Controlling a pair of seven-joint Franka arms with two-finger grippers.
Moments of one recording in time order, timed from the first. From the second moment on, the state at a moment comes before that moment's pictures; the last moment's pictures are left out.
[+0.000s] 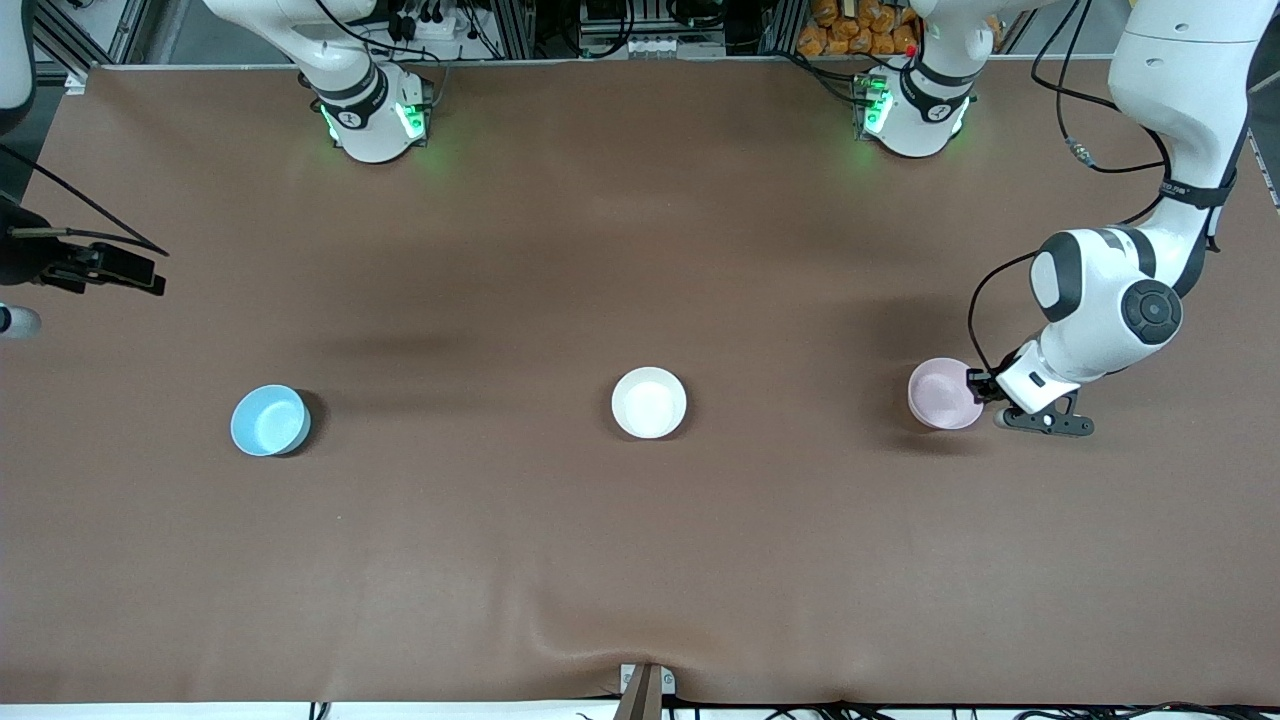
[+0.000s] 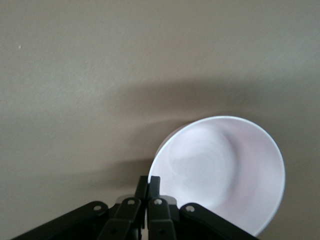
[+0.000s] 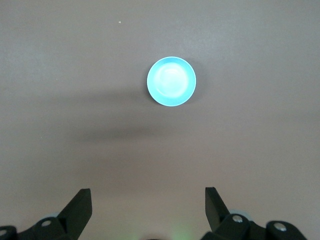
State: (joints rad) left arm 0.15 0.39 -0.13 -2.12 -0.06 2.51 0.18; right arm 0.02 0.06 -0.14 -1.65 0.02 1.57 -0.08
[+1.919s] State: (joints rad) left arm -0.50 0.71 -0.20 -1.47 -0.03 2.22 -0.79; right arm -0.12 0.60 -0.14 -1.71 0.18 2.08 -0.52
